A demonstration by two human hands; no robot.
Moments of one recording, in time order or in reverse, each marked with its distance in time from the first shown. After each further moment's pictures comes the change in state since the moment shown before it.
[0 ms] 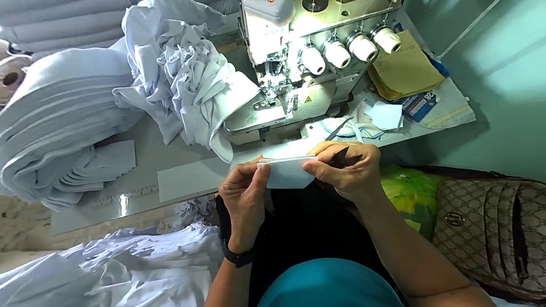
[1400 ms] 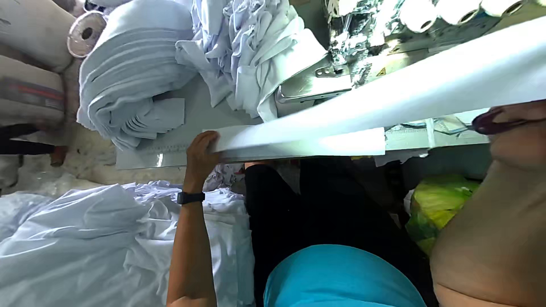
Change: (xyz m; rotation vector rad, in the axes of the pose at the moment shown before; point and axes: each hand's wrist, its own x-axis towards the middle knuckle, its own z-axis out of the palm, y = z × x) left_hand 0.034 0.032 -0.222 1.330 -0.298 -0.053; right_hand 0.030 -0.030 -0.064 0.138 0.318 0.180
